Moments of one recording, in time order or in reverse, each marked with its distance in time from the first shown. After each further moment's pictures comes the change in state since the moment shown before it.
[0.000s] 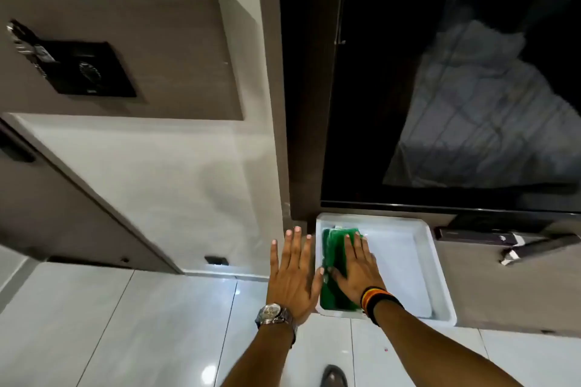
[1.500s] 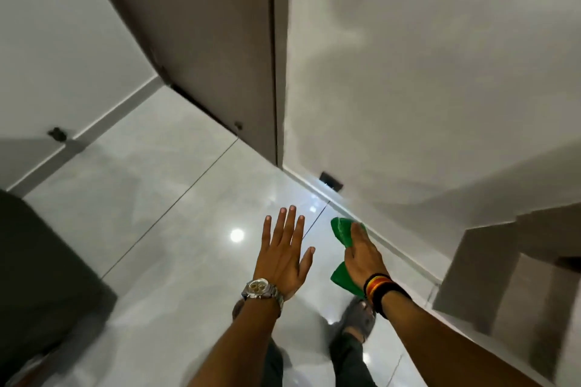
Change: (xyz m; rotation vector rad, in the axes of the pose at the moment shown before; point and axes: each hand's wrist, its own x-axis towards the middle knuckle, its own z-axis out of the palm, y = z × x) left_hand -0.196 -0.340 0.081 -0.120 -0.164 -0.492; right_hand 0.034 -0.290 0.257 0.064 -0.451 -0.103
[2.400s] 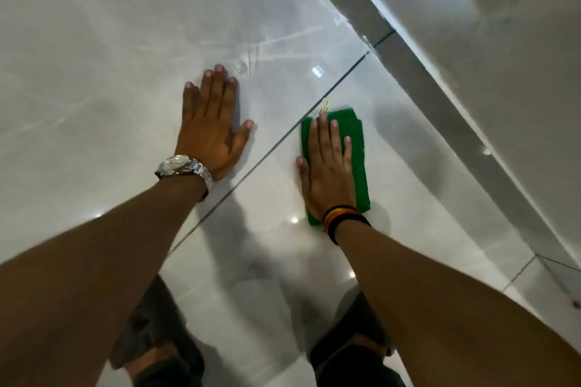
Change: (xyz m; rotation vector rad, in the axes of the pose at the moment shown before) left_hand 0.147 -0.239 0.575 -0.019 0.017 -0.224; right_hand 0.416 0.296 0.403 -0.589 0.094 -0.431
